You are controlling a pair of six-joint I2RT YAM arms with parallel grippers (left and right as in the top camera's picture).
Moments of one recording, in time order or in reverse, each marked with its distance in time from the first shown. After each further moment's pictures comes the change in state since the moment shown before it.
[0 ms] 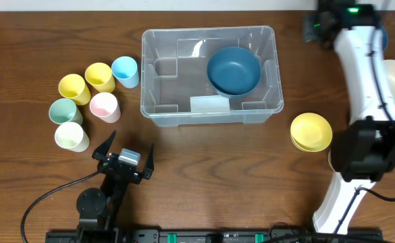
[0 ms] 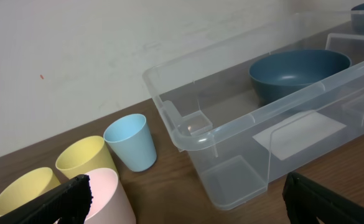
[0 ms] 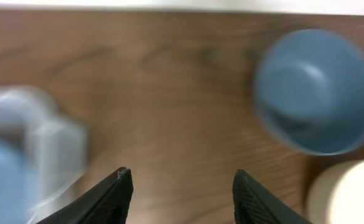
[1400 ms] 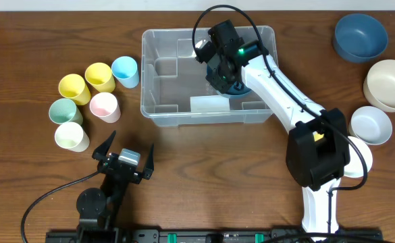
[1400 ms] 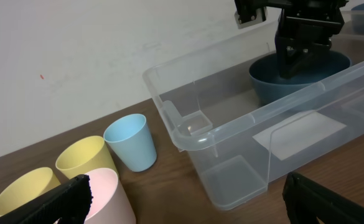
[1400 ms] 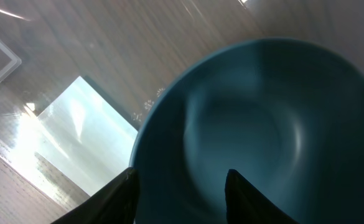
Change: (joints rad) left arm 0.000 0.000 0.000 0.000 0.000 0.000; right arm 0.507 0.045 -0.262 0.068 -0.119 -0.370
